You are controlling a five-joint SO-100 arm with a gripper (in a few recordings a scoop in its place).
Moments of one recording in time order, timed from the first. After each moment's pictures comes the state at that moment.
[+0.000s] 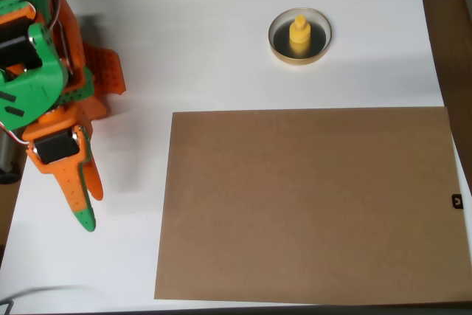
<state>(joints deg) 25.7 184.9 167.7 64.8 -3.8</state>
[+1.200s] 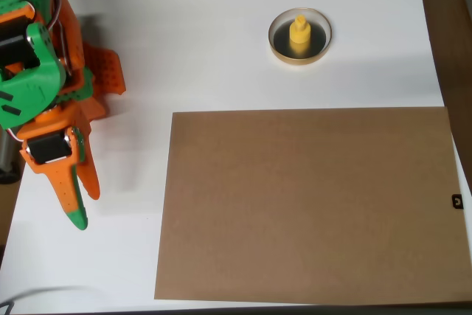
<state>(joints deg) 27.7 186.1 167.7 66.5 1.8</state>
